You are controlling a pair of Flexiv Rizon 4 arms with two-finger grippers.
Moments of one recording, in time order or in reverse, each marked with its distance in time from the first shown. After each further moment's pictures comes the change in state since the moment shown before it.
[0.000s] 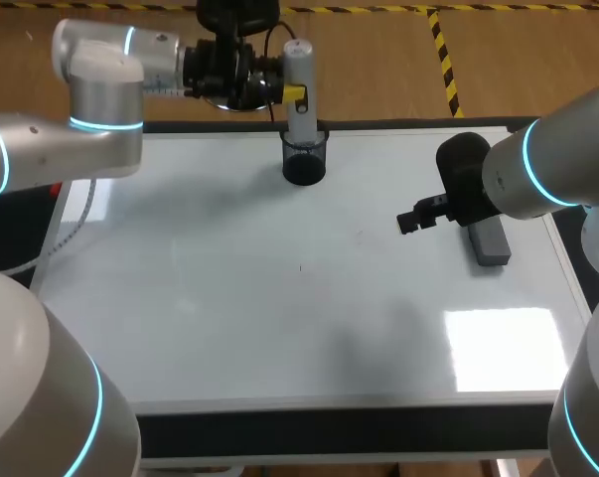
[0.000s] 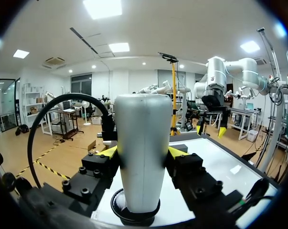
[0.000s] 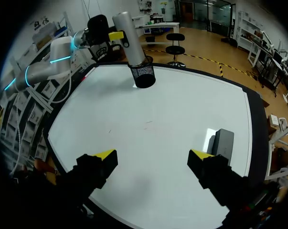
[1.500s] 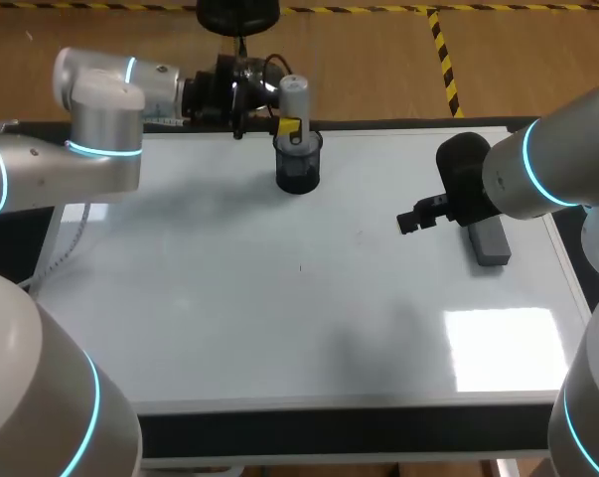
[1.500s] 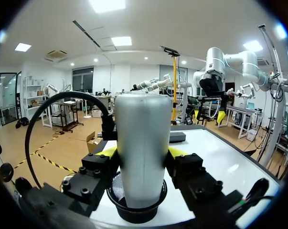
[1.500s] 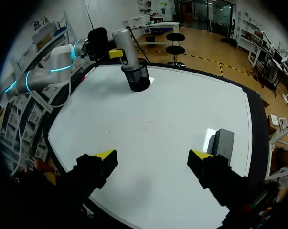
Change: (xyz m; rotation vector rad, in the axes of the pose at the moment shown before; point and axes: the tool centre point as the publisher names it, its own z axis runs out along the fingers) left arm 0.015 0.054 -0.002 -0.045 -0.012 -0.030; right arm 0.000 0.000 0.000 0.000 0.000 0.000
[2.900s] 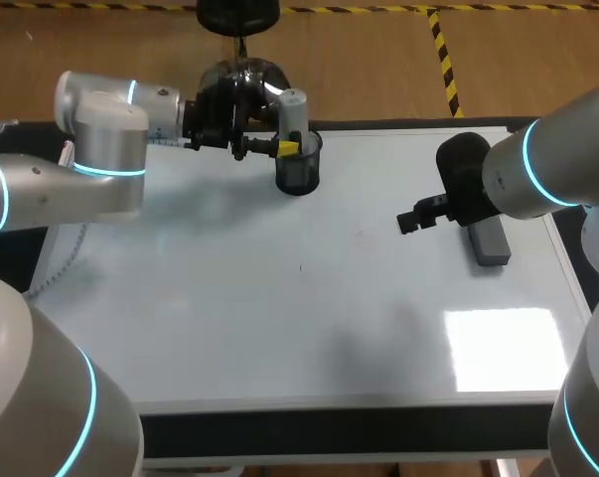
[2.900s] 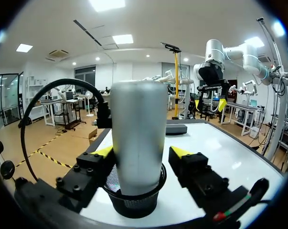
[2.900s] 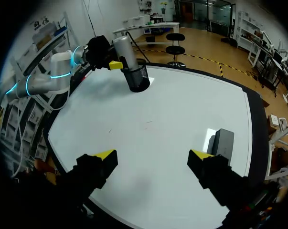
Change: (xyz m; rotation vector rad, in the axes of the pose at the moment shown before) left arm 0.009 0.034 0.004 -0.010 -0.029 0.013; right arm 0.000 0.000 0.000 0.000 0.000 0.000
